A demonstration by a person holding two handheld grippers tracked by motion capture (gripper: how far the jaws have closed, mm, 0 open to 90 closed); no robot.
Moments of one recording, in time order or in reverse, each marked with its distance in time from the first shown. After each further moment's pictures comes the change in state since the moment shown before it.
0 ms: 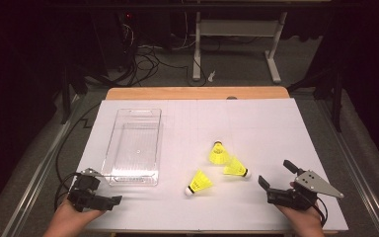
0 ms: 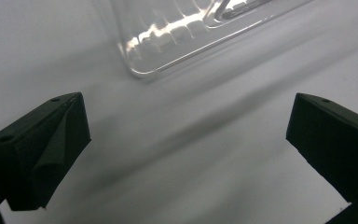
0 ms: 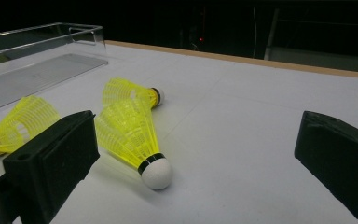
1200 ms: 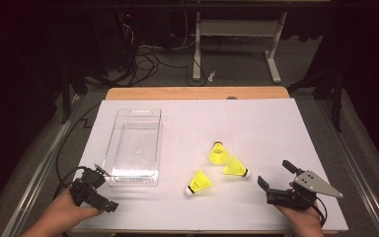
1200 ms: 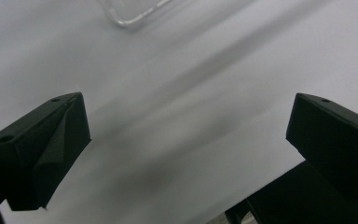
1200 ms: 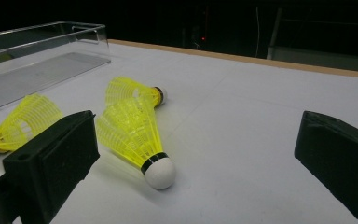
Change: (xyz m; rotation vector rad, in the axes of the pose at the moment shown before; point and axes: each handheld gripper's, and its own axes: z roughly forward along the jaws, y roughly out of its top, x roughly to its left) left arm -0.006 0.022 -0.006 0.333 0.012 0.055; right arm 0.001 0.000 0.001 0.005 0.009 -0.003
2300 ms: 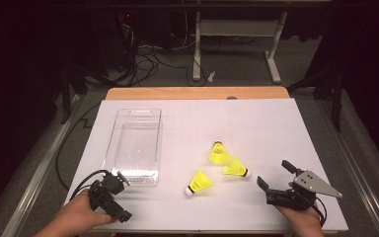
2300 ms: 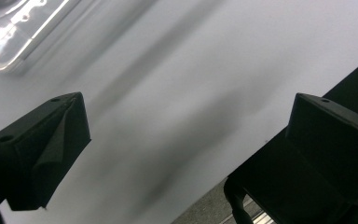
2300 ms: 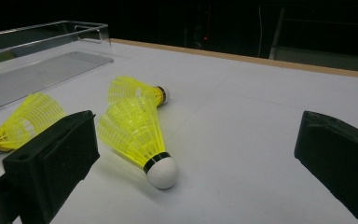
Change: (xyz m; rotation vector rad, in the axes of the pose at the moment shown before) left arm -0.046 0.020 0.006 0.085 -0.021 0.175; right arm 0.001 0.000 0.000 0.001 0.010 -0.003
